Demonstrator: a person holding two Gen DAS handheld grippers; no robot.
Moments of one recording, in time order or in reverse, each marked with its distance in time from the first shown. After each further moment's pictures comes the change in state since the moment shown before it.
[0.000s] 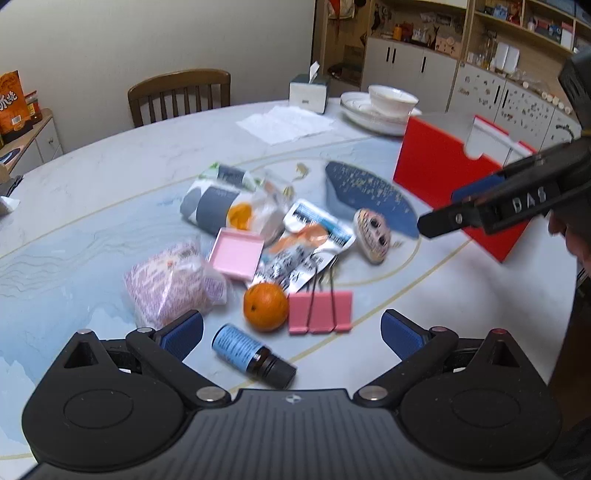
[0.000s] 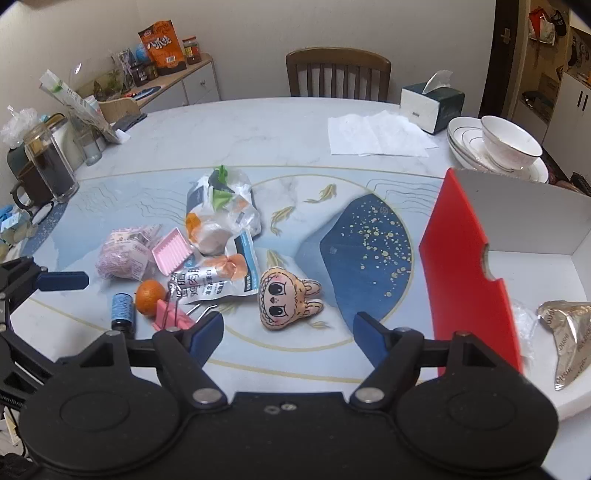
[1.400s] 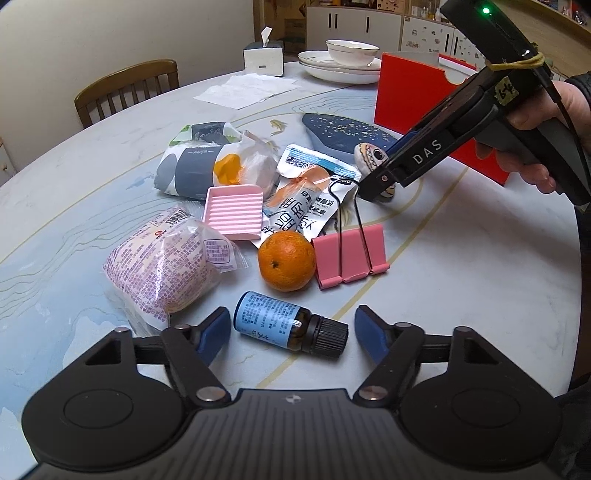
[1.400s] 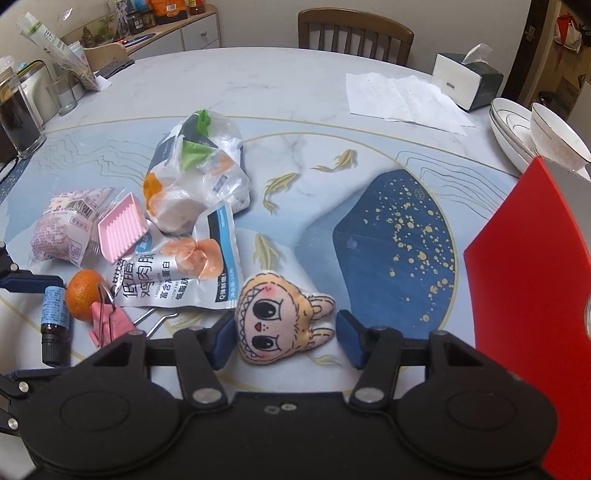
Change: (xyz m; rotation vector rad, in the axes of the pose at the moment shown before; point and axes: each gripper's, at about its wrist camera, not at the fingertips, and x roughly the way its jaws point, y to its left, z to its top) left arm 0.036 0.029 -0.020 0.196 0.061 -0.104; right arm 0.088 0.007 0.016 -0.091 0.118 -0.037
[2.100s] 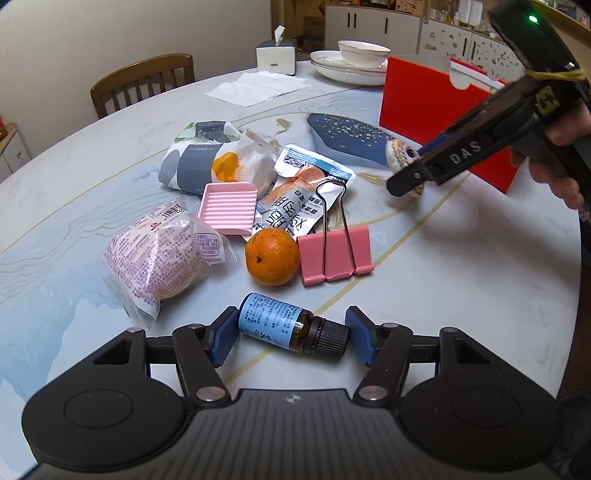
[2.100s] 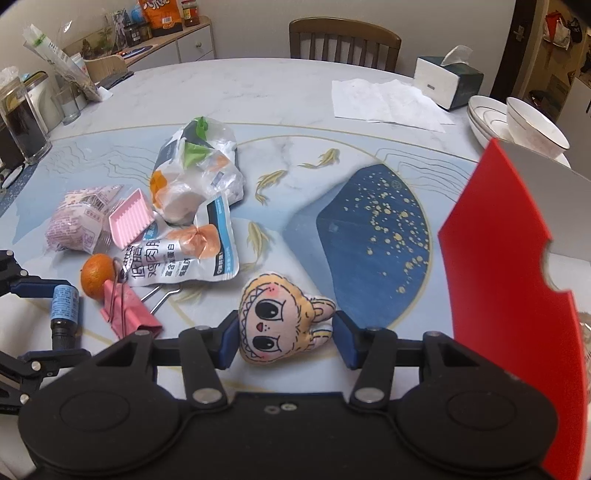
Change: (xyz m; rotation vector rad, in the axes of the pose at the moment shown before) left arm -0.009 -0.018 0.001 -0.067 0.011 0.047; right arm -0.029 -0.008 -0.022 0.028 -0.031 -0.003
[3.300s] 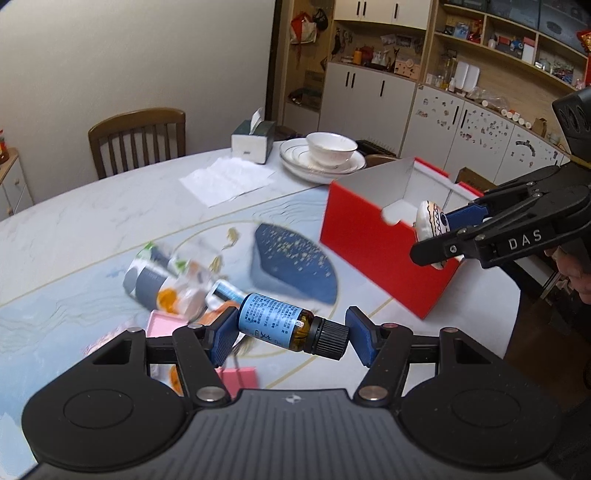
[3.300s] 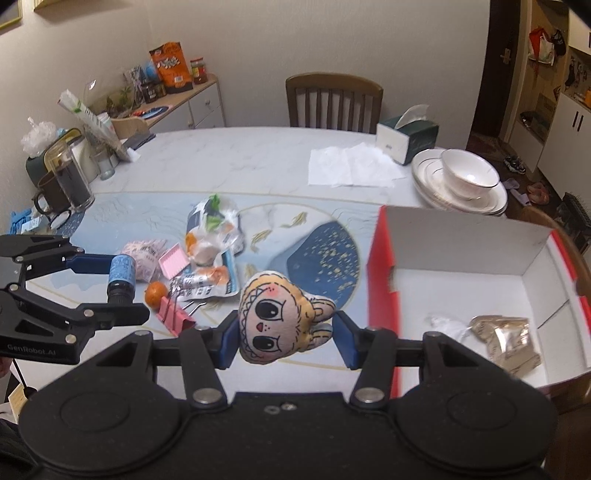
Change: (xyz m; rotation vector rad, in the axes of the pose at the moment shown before) left arm -0.073 -0.070 0.093 -0.087 -0.162 -0.053; right arm -0.147 -0.044 -0.009 0.021 -0.141 0.046
